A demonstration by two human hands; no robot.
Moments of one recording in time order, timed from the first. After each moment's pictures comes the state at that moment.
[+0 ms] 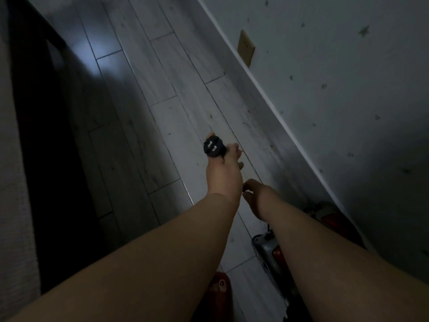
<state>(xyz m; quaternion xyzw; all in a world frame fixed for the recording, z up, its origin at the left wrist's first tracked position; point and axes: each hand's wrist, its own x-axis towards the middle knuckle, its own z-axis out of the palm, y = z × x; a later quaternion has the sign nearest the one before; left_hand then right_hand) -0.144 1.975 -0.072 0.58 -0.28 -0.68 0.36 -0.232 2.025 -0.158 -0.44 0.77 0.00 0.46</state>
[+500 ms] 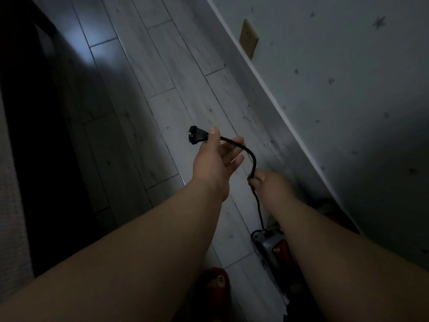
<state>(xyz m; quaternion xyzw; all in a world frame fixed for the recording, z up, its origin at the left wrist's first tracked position) -0.124 1.942 -0.101 0.53 -0.11 -0.77 0.36 -0.245 2.015 -0.165 -0.43 0.81 -0.05 0.40</state>
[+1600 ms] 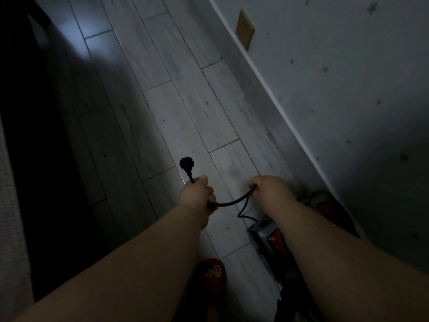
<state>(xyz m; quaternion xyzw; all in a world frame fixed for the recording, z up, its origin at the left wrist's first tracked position) -0.083 2.003 -0.142 0.68 -0.05 -0.71 0.21 -0.244 2.033 -0.160 -0.49 0.75 0.16 0.42</state>
